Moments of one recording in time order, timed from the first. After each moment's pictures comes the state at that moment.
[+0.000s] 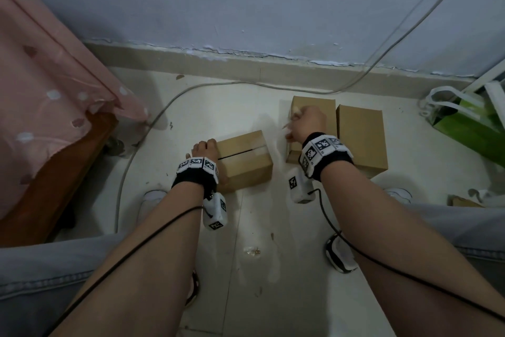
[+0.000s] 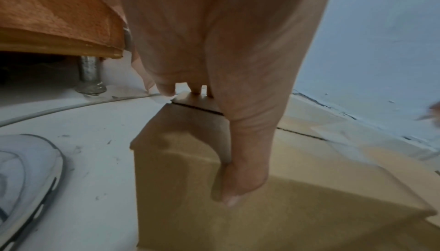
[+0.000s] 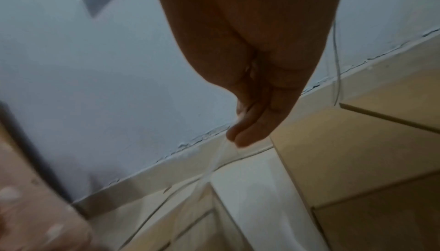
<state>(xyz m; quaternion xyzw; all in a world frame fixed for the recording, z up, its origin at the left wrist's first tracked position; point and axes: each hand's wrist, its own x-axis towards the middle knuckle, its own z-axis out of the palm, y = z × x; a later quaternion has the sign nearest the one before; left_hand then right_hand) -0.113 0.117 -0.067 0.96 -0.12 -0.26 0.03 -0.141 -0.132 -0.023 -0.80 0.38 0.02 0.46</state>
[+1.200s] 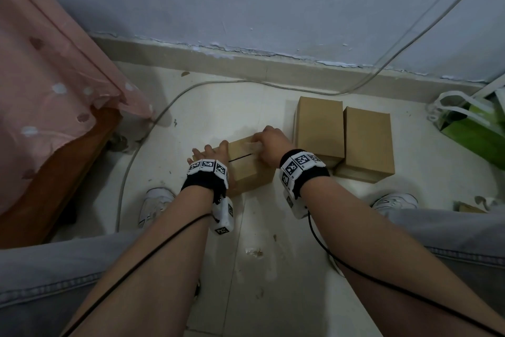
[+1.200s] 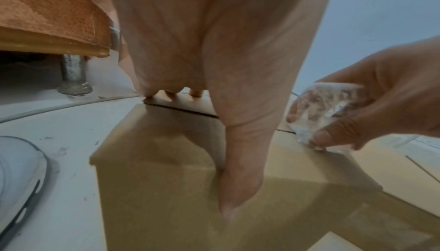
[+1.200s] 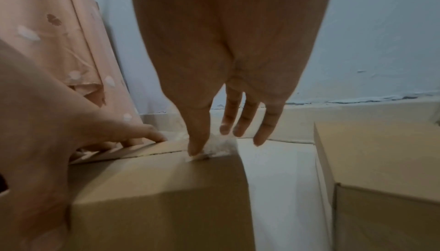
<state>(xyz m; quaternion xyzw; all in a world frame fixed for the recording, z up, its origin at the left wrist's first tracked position) -0.126 0.108 -0.070 0.95 -0.10 -0.29 0.01 -0.146 -0.064 -0.045 -0.96 0.05 0.19 0.20</state>
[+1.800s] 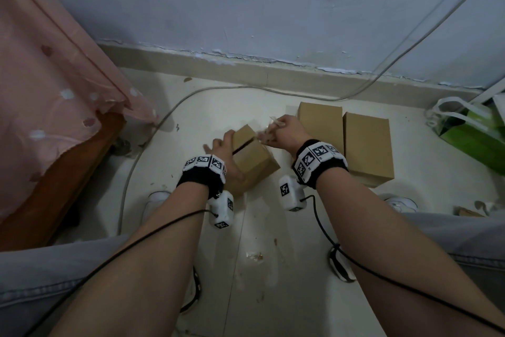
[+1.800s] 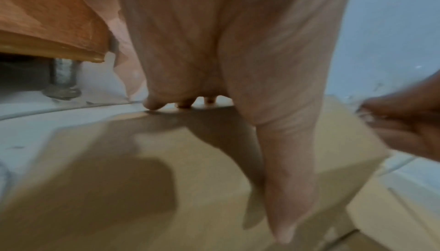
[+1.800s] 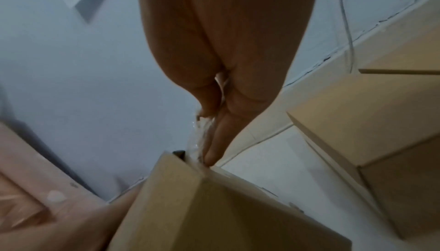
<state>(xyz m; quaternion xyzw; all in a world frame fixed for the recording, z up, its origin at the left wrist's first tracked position) -0.112 0.096 -0.040 0.94 -0.11 -0.31 0.13 -0.134 -0.085 -0.009 -0.73 0.27 0.09 0.63</state>
